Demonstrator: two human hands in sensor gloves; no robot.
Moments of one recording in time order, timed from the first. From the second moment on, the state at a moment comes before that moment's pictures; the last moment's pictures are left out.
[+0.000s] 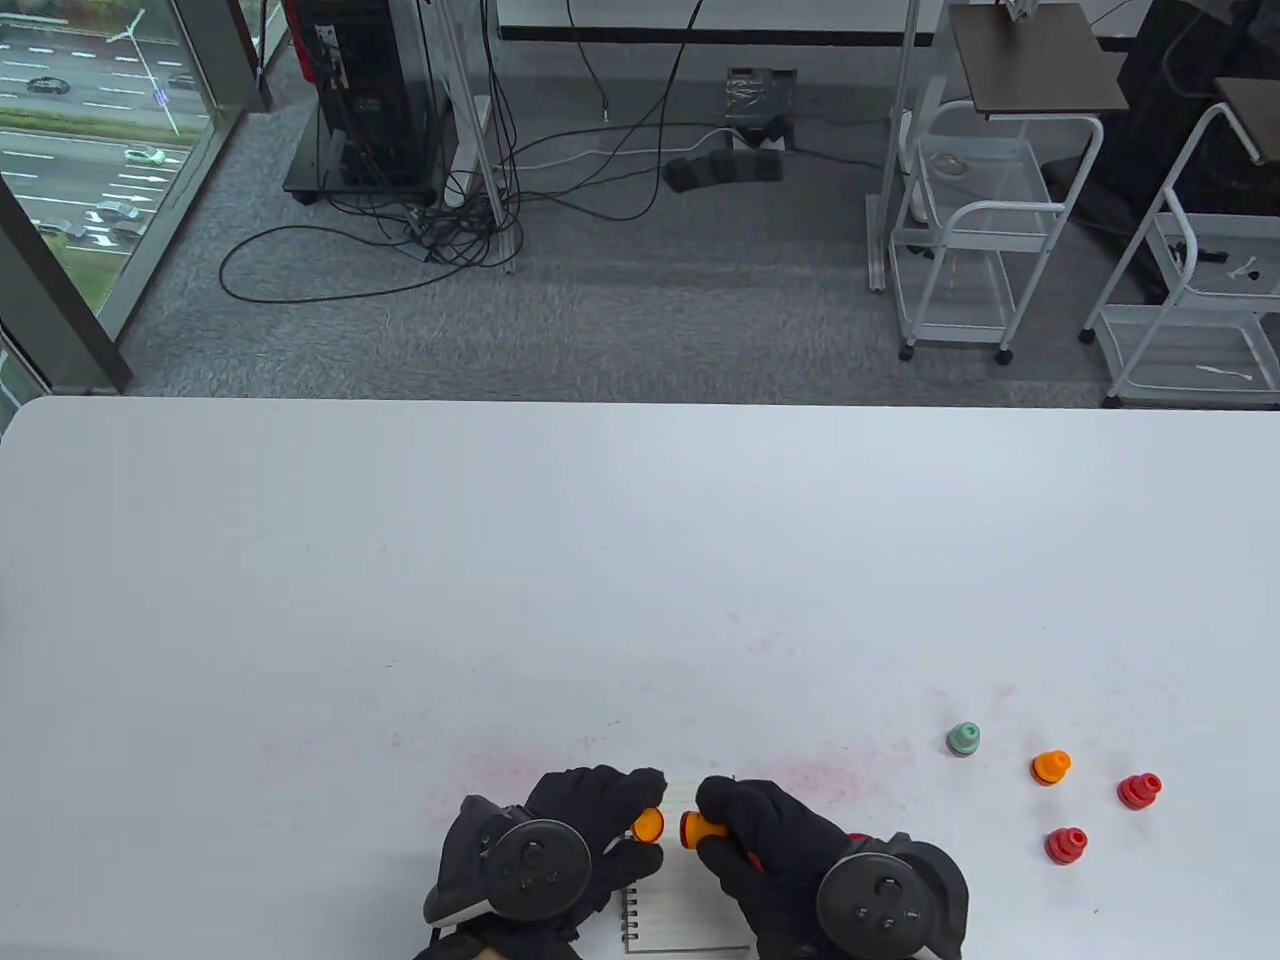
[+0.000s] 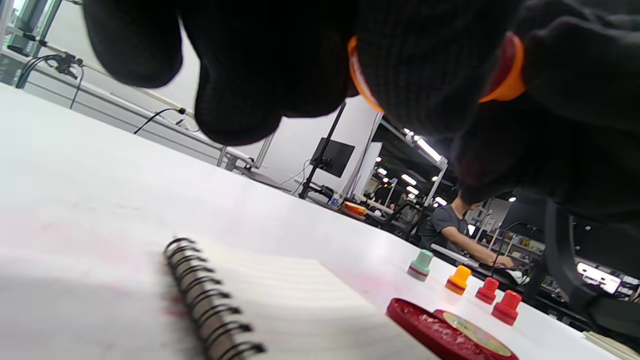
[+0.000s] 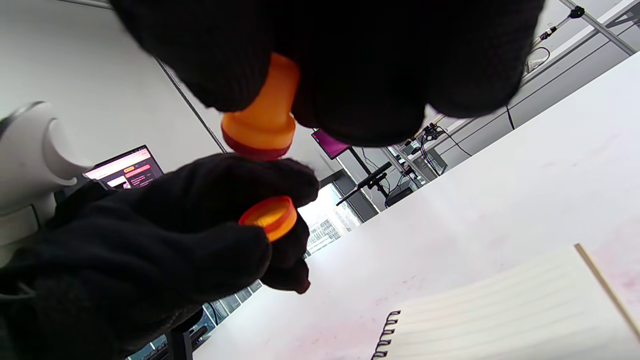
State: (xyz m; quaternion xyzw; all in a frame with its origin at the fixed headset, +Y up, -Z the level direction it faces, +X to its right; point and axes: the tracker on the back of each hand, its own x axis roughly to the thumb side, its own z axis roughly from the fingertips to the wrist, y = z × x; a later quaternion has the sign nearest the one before) left_hand -0.116 -0.693 -0.198 0.02 -0.31 0.23 0.92; right_hand 0.116 -0.683 -0.168 0.24 -0.11 0.89 0.38
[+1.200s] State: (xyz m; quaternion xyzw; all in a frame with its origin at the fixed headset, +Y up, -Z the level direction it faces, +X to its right) left_hand -0.142 -0.722 -0.215 -0.18 -0.24 0.09 0.95; right_hand 0.142 -0.675 -0.175 0.19 -0.12 0.91 0.34
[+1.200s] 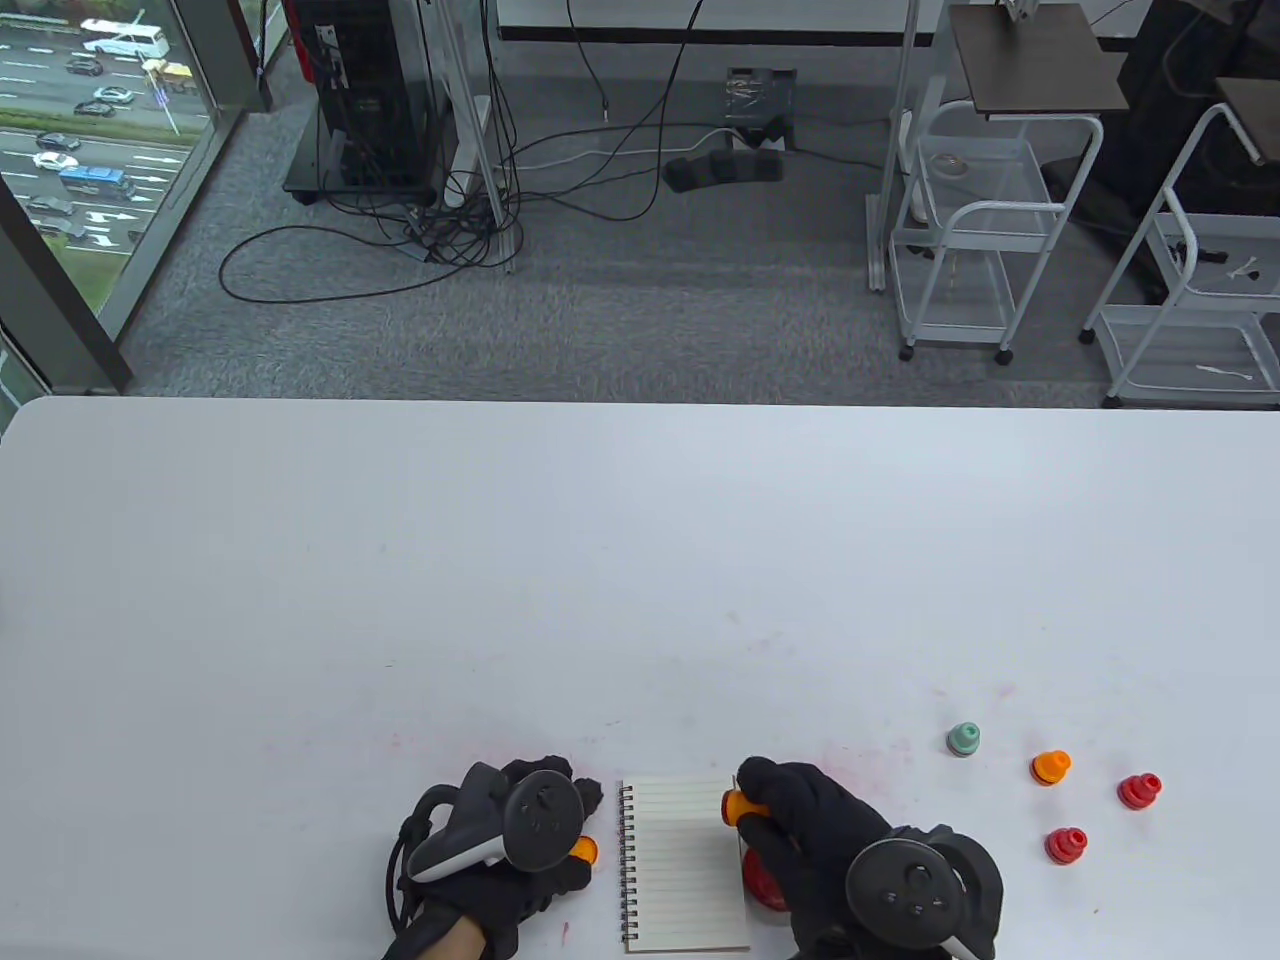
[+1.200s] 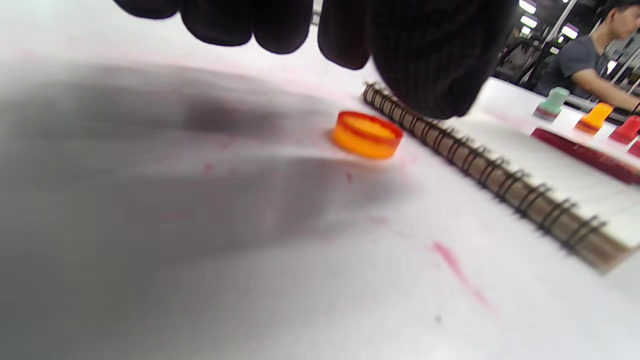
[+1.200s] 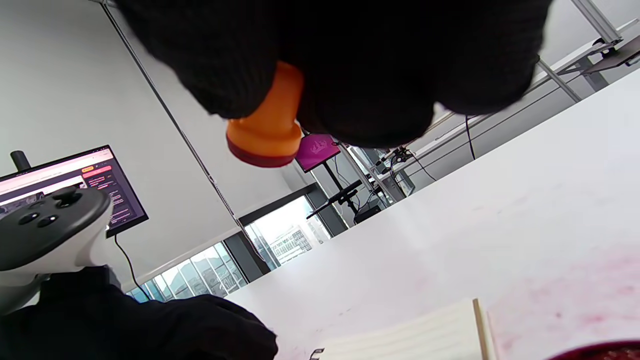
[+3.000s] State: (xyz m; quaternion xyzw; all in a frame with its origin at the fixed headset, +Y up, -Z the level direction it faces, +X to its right) left_hand -0.178 -0.686 -0.211 -0.04 -0.24 0.13 0.96; right_hand 0.100 -0.720 -0.184 0.20 0.10 0.97 -0.05
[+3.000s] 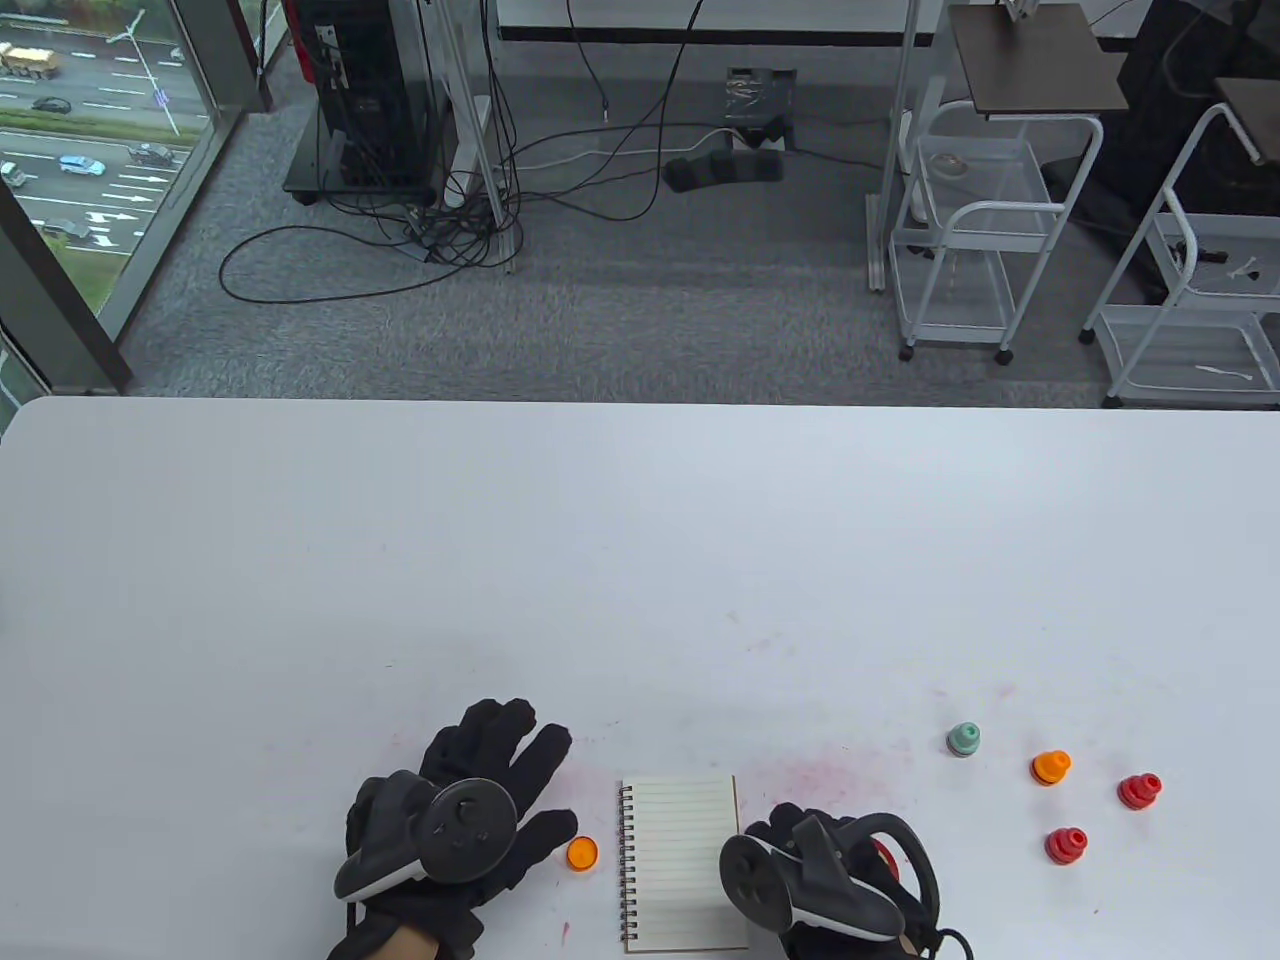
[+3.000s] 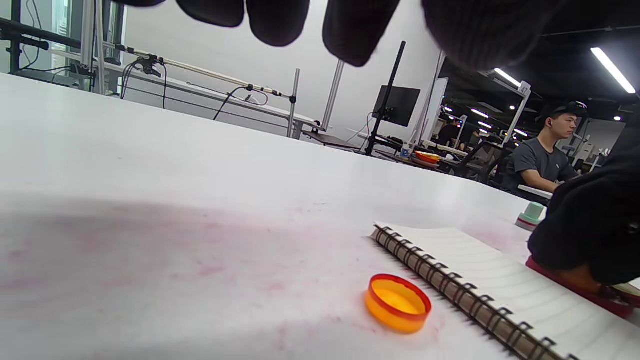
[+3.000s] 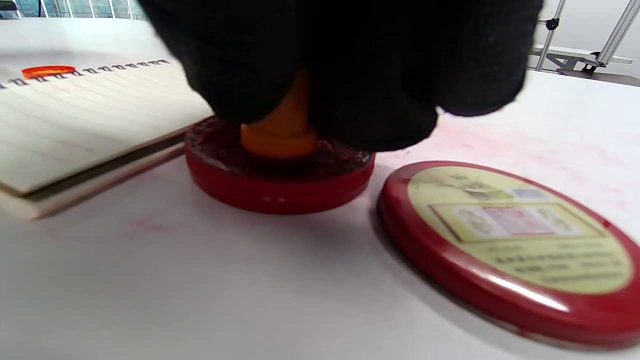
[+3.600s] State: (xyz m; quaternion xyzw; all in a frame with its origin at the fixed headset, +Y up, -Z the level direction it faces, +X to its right) left_hand -0.183 -0.687 -0.213 -0.05 -0.24 0.16 0.96; right_hand 0.111 -0.708 -0.179 0.21 0.08 0.97 -0.01
